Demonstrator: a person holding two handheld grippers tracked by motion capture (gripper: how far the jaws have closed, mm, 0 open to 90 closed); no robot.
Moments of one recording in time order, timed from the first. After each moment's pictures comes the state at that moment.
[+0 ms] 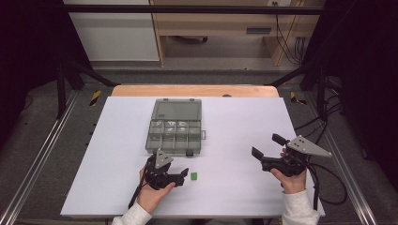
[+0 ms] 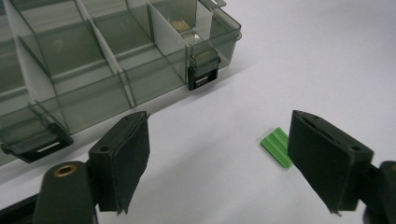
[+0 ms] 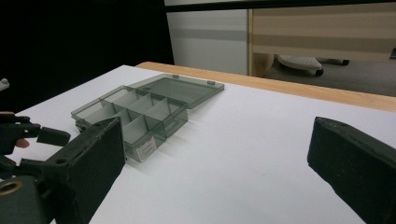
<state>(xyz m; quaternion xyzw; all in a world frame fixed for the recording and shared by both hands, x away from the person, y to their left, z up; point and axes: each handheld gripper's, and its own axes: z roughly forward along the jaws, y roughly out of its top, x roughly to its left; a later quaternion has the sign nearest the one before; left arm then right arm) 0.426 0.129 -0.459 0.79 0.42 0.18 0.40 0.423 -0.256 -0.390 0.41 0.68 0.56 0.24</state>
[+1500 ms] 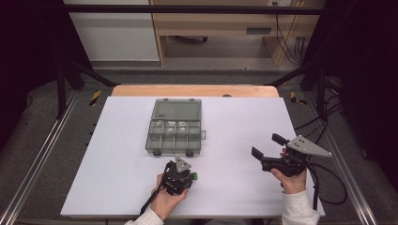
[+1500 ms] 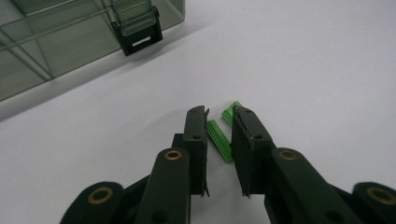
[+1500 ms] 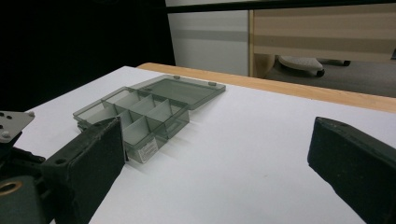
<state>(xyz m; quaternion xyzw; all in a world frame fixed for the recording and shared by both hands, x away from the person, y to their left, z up) 0.419 0.086 -0.475 0.82 0.43 0.16 0.34 0.423 -0.255 -0.389 0.40 0.68 0.56 0.24</state>
